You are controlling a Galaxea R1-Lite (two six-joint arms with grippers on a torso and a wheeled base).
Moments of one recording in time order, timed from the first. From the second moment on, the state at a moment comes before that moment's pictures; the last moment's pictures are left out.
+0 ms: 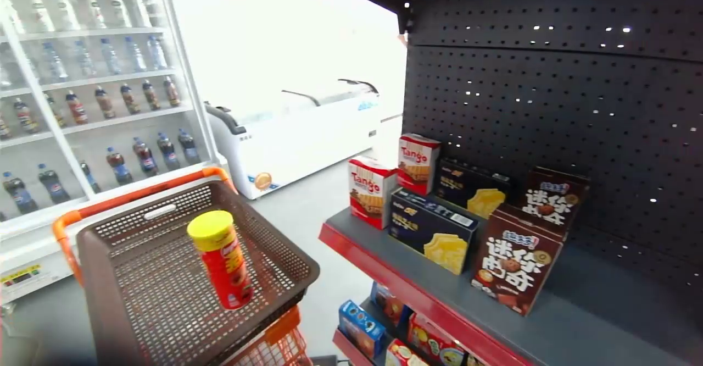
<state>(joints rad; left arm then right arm) 0.00 0.01 0.00 0.00 0.04 -0.01 0.00 0.01 0.00 0.01 -0.06 0.00</state>
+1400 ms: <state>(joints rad) -0.06 0.79 -0.52 0.04 -0.05 0.08 0.00 0.01 0.00 0.01 -0.06 0.00</state>
